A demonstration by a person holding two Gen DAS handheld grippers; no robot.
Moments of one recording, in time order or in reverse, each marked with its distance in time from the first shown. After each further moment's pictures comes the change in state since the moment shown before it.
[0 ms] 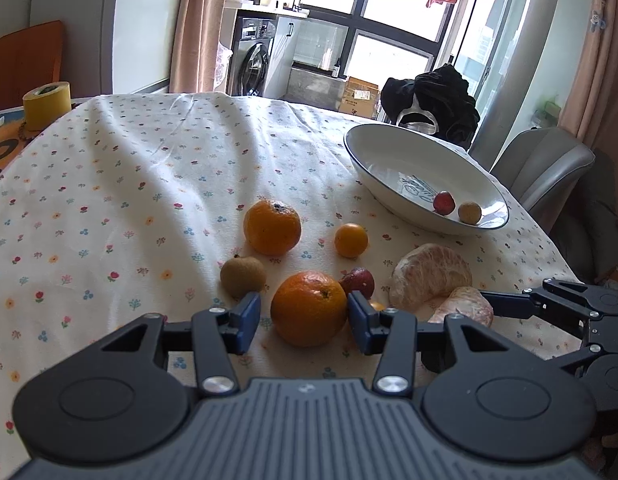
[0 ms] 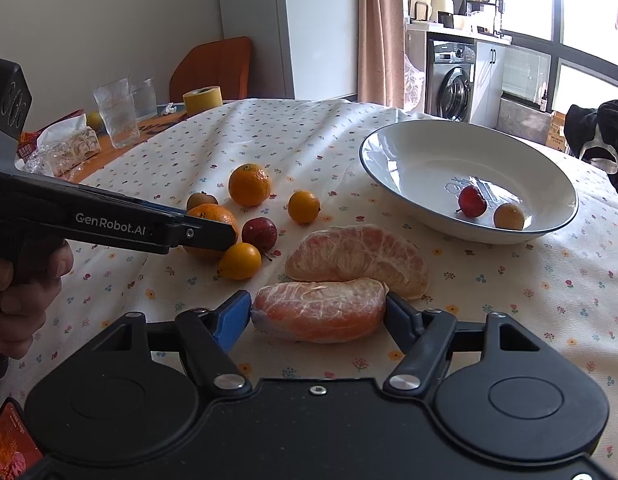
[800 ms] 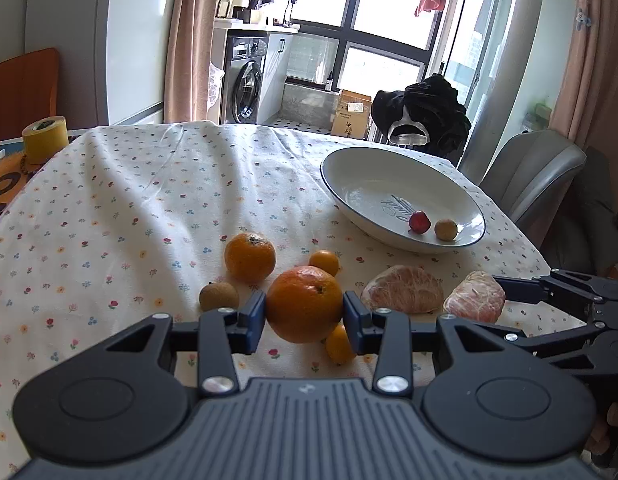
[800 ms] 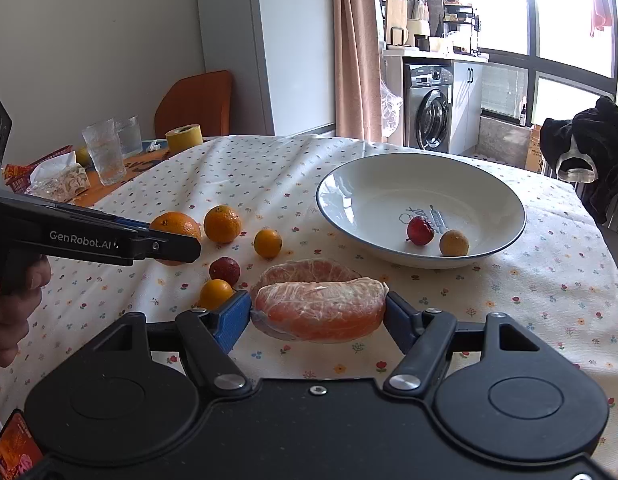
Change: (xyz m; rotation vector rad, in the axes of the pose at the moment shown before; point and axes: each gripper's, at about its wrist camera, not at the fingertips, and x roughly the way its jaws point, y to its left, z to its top) left arm -0.026 -0.025 0.012 0.050 -0.064 0.011; right arm -0.028 -0.026 0.006 0.038 -0.089 -0.034
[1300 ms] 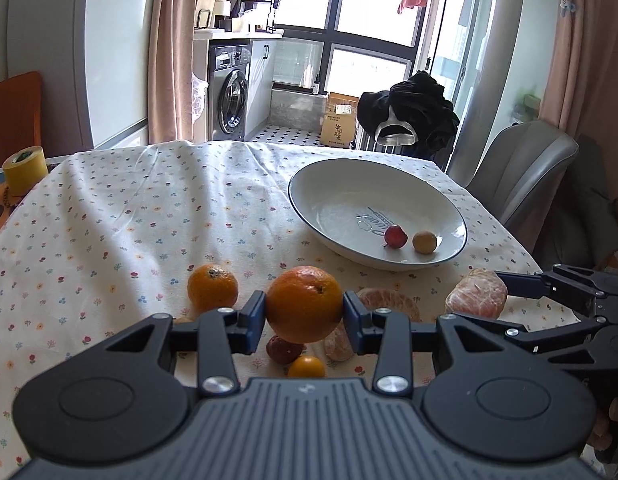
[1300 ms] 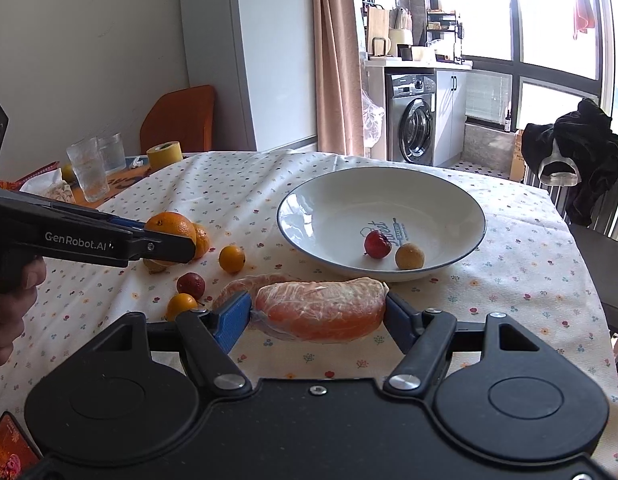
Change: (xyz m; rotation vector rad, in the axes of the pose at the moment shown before) left arm 0.012 -0.030 0.017 0.060 -0.011 -0.004; right arm -0.009 -0.026 0.004 0.022 -0.035 -0.036
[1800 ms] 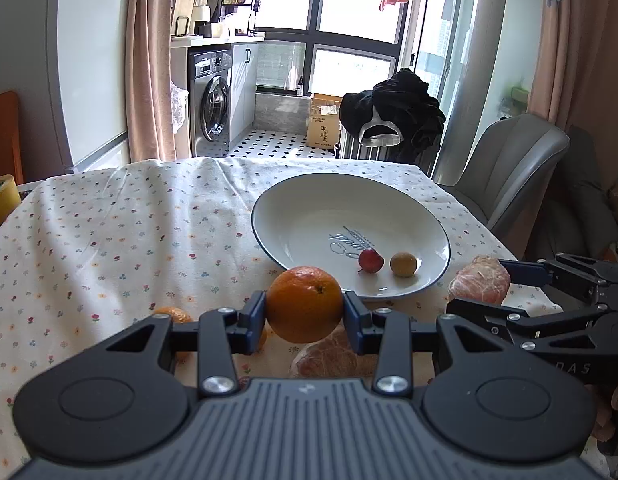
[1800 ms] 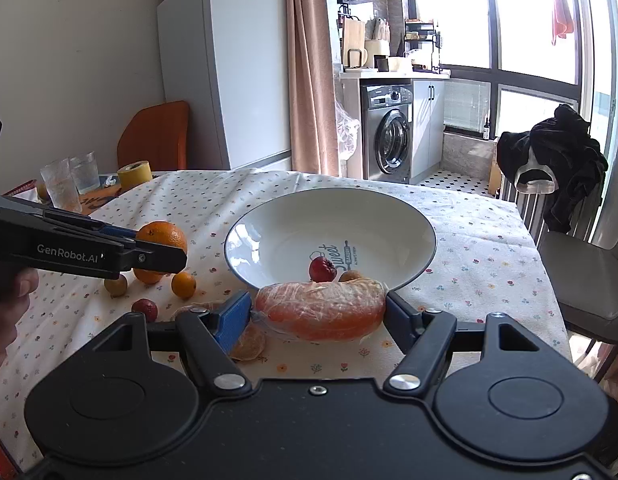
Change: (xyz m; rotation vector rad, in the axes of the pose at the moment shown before) left arm 0.023 -0.026 0.024 0.049 -0.002 -0.024; right arm -0.001 -0.035 0.012 0.020 -0.039 -0.053
